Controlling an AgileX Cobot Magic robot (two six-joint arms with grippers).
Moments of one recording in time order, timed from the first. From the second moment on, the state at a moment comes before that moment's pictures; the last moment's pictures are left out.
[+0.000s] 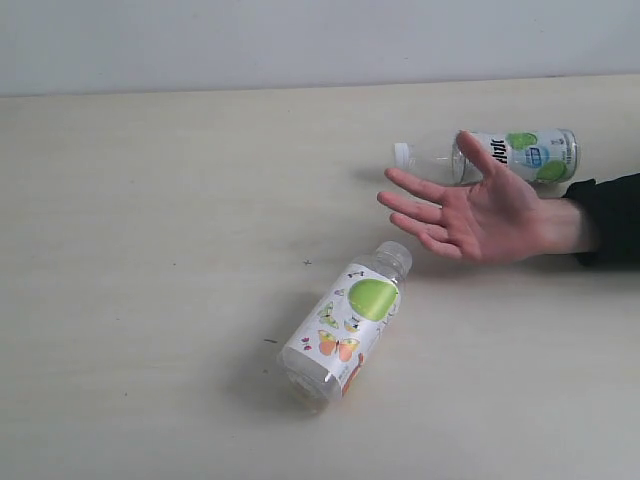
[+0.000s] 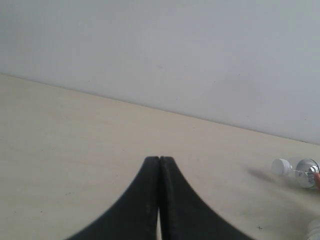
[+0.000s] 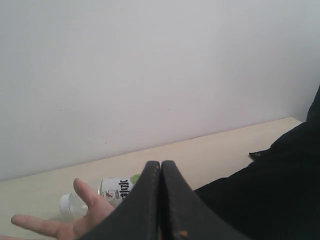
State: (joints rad) left arm -0.32 0.01 0.00 1.01 0.31 -1.32; right arm -0.08 0.01 0.00 0.16 0.07 0.04
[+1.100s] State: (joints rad) left arm -0.32 0.01 0.00 1.01 0.31 -1.32; right arm 0.06 0.51 -0.62 0.33 0.62 -0.23
